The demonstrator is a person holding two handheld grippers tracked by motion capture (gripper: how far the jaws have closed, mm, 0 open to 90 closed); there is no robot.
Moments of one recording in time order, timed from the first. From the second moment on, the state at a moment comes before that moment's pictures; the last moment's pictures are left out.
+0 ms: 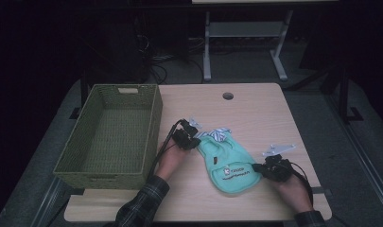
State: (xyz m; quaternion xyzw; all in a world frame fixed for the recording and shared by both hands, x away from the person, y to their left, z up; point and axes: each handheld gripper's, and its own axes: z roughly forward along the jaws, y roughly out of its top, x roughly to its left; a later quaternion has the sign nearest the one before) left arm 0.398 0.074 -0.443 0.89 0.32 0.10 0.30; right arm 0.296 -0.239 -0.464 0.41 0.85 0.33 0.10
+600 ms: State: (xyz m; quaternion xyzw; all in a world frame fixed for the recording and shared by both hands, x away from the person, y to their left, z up) left arm 0.361 0.050 -0.451 0.92 0.27 0.03 0.28; right arm 0.296 -0.239 -0.464 0.41 0.85 0.32 0.10
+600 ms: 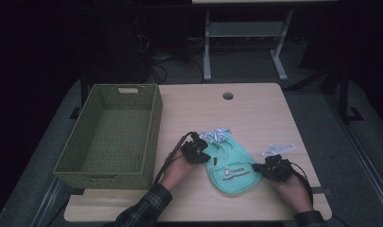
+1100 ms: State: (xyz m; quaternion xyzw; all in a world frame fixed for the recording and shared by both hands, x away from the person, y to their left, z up) left arm 0.353 0.064 -0.438 0.92 0.27 0.04 0.30; right arm 0.298 -0.236 -0.461 0.40 0.85 0.32 0.11
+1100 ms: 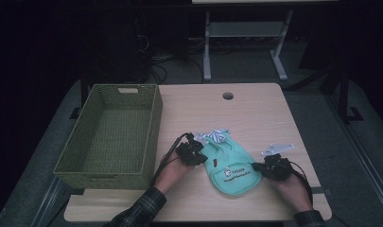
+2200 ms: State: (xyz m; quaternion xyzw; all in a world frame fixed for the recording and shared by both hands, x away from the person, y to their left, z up) left arm 0.413 0.072 -0.452 0.90 0.32 0.07 0.29; right arm 0.333 -0.180 -0.466 0.36 0.86 0.36 0.08
